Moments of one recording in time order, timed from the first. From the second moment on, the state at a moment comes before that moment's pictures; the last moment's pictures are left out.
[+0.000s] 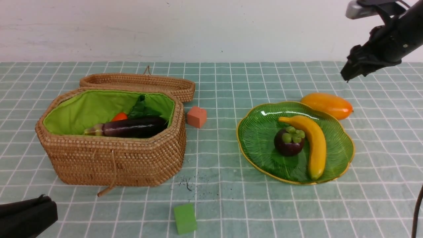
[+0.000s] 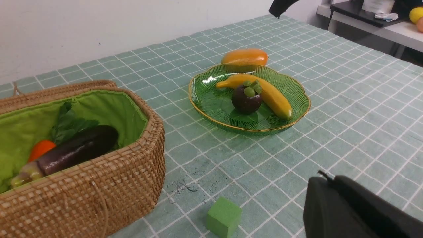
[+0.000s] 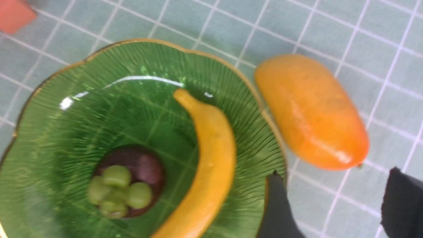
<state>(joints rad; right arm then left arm) -0.08 2.06 -2.04 0.37 1.11 -0.61 -0.73 0.33 -0.53 0.07 0.47 -0.13</state>
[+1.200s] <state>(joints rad) -0.12 2.45 -2.27 0.55 1.03 -1.09 -0.73 0.33 -0.53 0.07 0.51 -0.13</state>
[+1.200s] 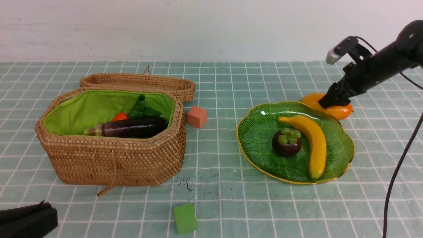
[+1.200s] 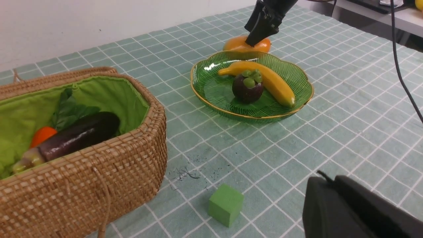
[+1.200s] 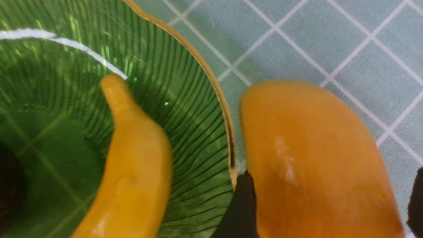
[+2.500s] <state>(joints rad) -0.12 2.50 -2.28 0.56 0.95 -1.09 -0.73 0.33 -0.53 0.07 0.51 -0.13</state>
